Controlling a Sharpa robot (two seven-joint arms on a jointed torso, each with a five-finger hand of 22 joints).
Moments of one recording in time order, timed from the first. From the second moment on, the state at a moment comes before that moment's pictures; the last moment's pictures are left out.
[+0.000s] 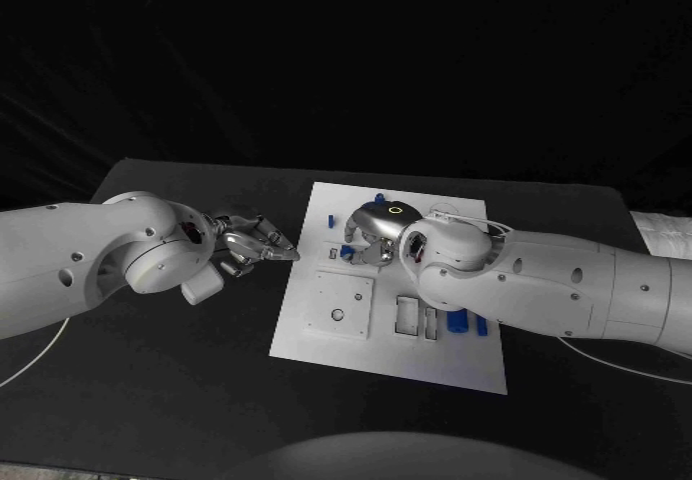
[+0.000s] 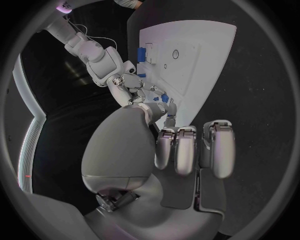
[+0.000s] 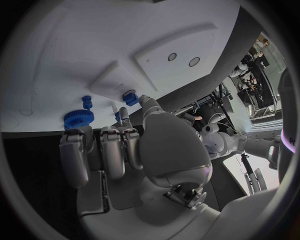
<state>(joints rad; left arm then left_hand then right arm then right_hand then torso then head) 1.41 -1.01 -0.22 1.69 -0.55 -0.07 -0.34 1.33 -0.20 0.71 0.26 0.10 1.00 0.11 0.07 0.43 1.47 0.02 1.57 1.31 1.47 -0.03 1.57 1.31 0.03 1.47 0.08 1.52 1.31 1.27 -0.53 -0.20 1.48 -1.60 -0.28 -0.35 1.34 0.01 -0.02 0.16 0.47 0.84 0.15 0.20 0.38 1.46 0.07 1.57 1.31 1.47 0.01 1.57 1.31 0.01 1.47 0.12 1.55 1.31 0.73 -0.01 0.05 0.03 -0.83</state>
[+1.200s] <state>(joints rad) 1.41 -0.99 -0.23 1.68 -0.58 -0.10 -0.28 1.36 -0.19 0.76 0.20 0.12 1.00 0.11 0.09 0.40 1.47 0.02 1.57 1.31 1.47 -0.03 1.57 1.31 0.03 1.47 0.08 1.50 1.31 1.23 -0.59 -0.20 1.49 -1.52 -0.53 -0.19 1.31 -0.06 0.25 0.03 0.69 0.88 0.11 0.32 0.55 1.47 0.04 1.57 1.31 1.46 -0.02 1.57 1.31 0.01 1.47 0.09 1.54 1.31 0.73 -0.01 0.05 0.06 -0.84</state>
